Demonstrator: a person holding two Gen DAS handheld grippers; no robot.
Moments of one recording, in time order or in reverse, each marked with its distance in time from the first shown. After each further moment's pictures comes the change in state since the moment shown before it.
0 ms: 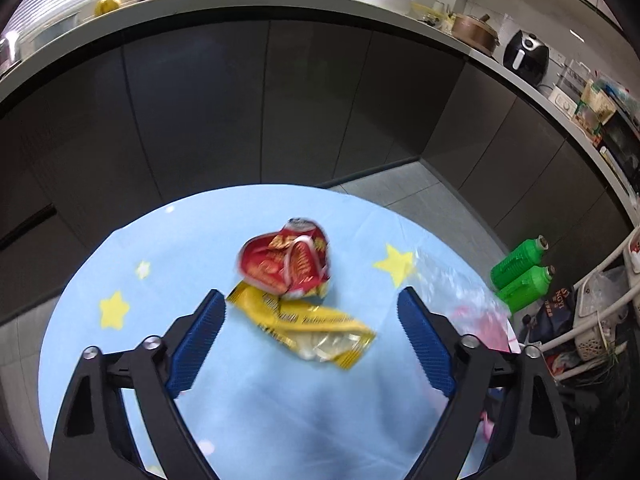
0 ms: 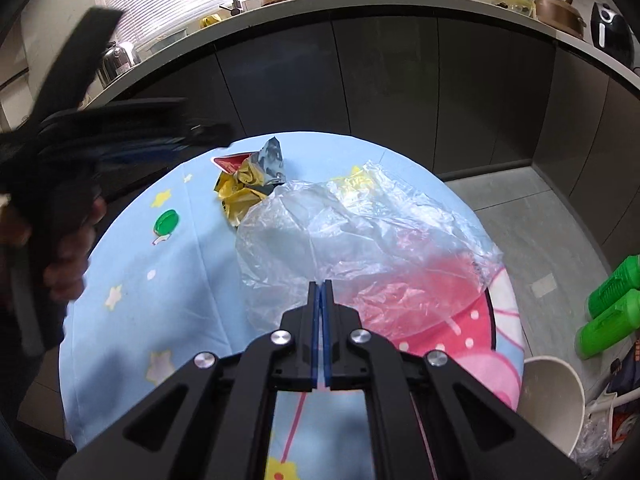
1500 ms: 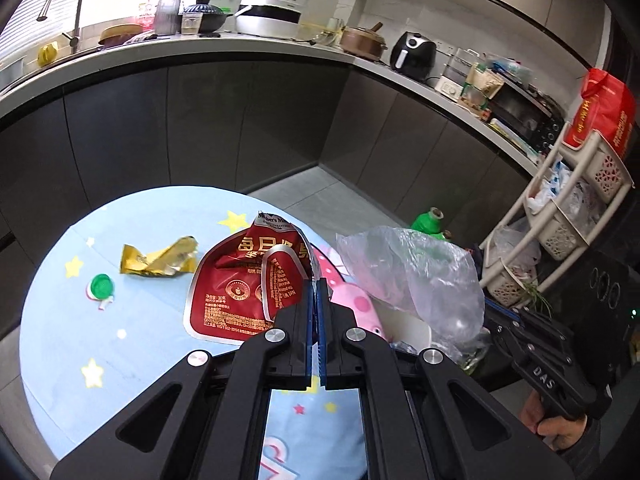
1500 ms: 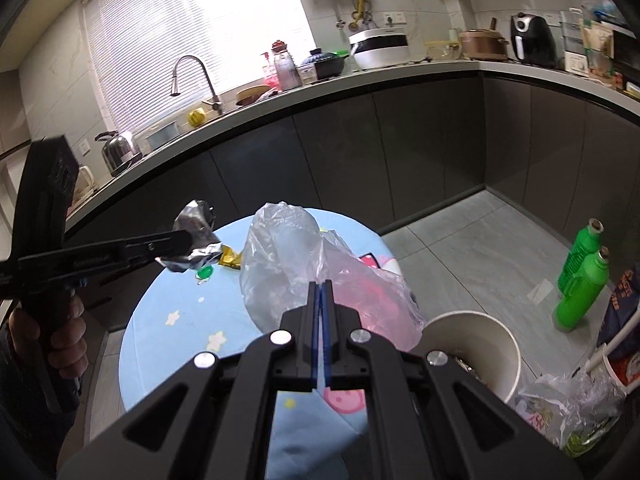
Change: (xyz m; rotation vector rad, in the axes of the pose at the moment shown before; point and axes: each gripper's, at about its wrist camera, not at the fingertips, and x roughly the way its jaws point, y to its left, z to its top) left arm -0.173 -0.105 -0.107 0.147 -0.084 -0.275; right arm -0.211 -0.022 -0.067 0.165 -0.269 -0.052
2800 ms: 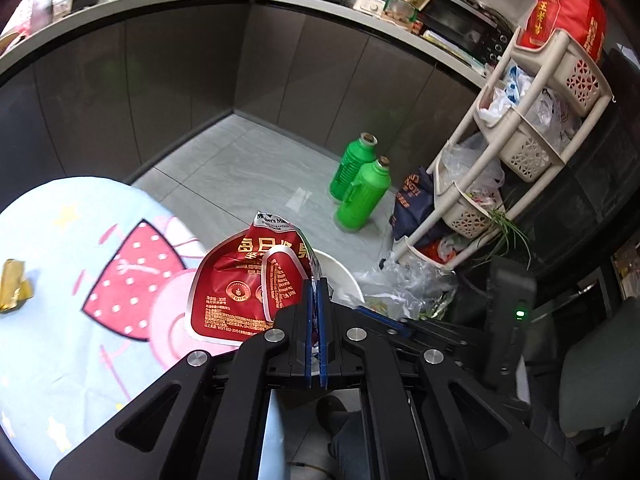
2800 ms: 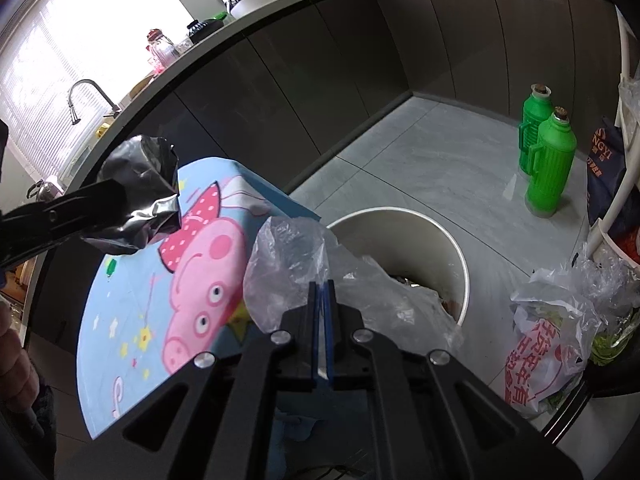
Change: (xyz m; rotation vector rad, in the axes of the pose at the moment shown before) left arm 0.156 -0.137 -0.006 0.196 0.230 -0.185; right arm 0.071 -0.166 -0.093 0.327 0.166 -0.112
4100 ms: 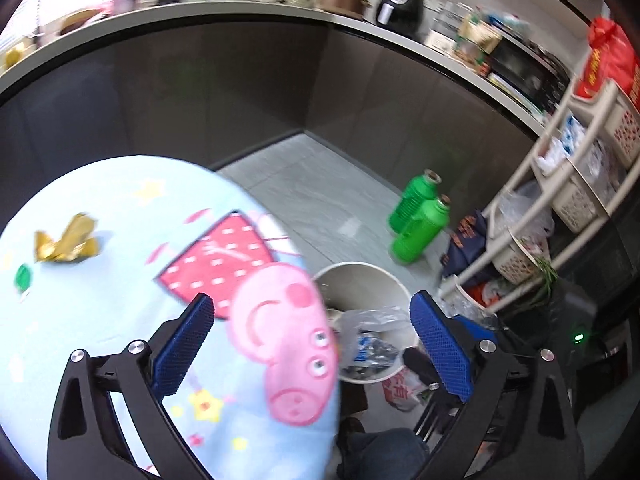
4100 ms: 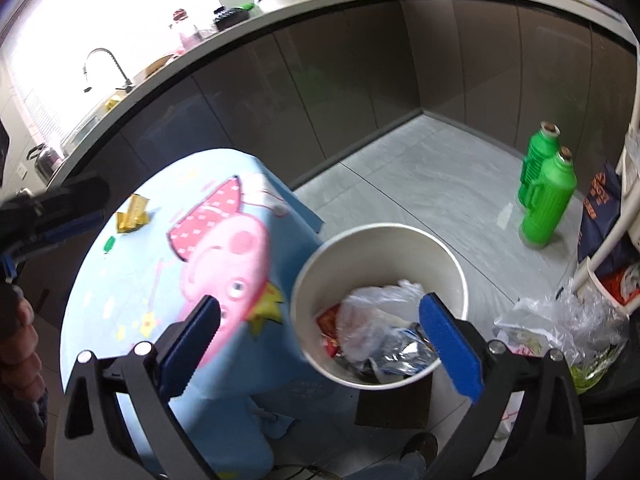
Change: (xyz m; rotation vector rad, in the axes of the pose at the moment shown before) left arm -0.046 0.041 -0.032 -0.180 -0.127 0.213; right arm -0.018 0.042 0.004 -0.147 -0.016 -0.028
